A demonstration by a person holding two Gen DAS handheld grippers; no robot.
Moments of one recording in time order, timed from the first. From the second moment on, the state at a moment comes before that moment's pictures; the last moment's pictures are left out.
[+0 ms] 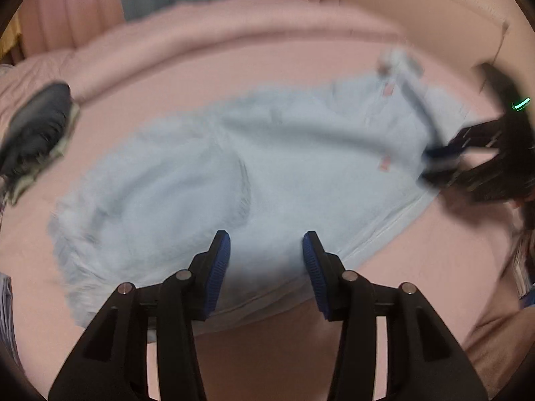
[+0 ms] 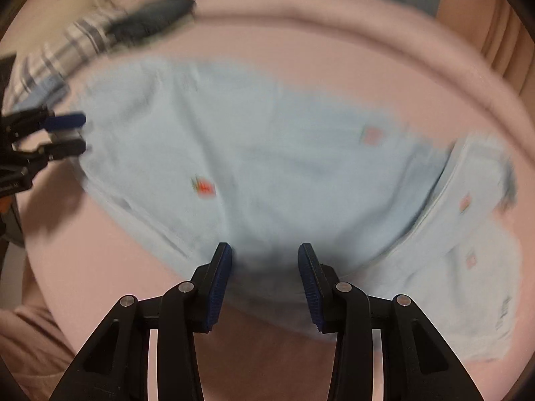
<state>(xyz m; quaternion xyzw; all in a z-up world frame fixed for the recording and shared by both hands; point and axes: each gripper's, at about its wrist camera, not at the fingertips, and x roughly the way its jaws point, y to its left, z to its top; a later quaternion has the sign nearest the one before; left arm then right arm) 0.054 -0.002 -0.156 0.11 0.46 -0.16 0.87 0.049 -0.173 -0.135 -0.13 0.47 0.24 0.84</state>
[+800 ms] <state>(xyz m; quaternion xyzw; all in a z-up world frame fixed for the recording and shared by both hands) 0.113 -0.211 -0.125 0.03 0.48 -0.38 0.79 0.250 -0.318 -0.084 0.09 0.54 0.01 0.84</state>
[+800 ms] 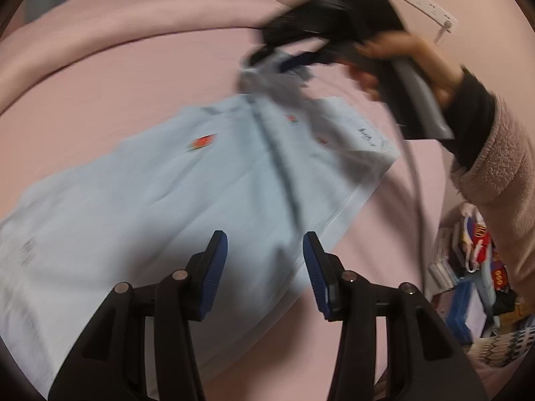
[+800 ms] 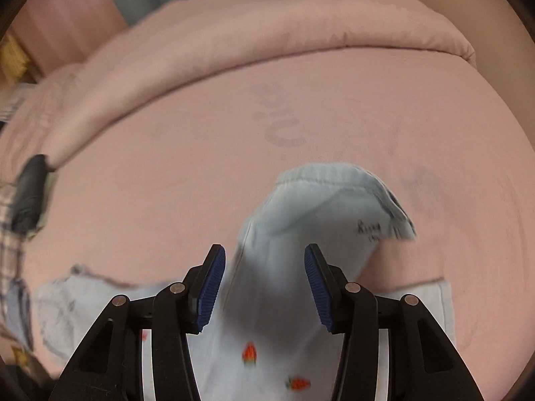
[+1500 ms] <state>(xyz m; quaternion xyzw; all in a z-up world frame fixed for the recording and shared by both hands) 0.086 -0.284 -0.132 0.13 0.46 -0.40 0.78 0.049 -0.478 -0.102 0.42 0.33 0.01 0.84</state>
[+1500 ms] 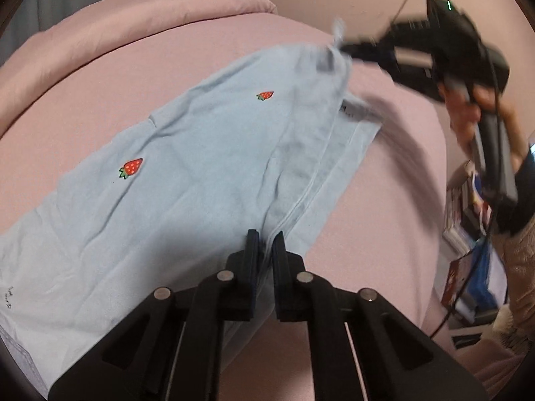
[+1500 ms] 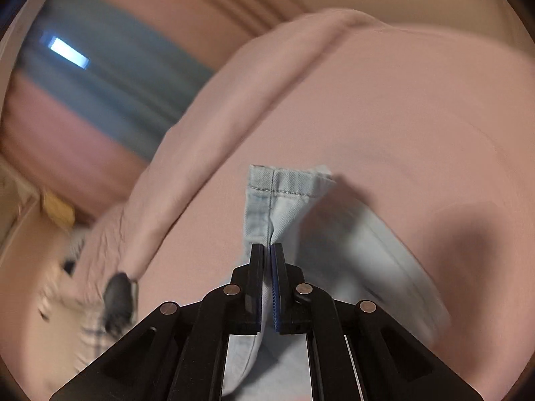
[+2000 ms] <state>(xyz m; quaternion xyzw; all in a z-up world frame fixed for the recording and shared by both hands) 0.097 -0.280 -0.148 0.22 0.45 -0.36 0.79 0.054 -0.505 -0.140 0.52 0.34 0.01 0.78</state>
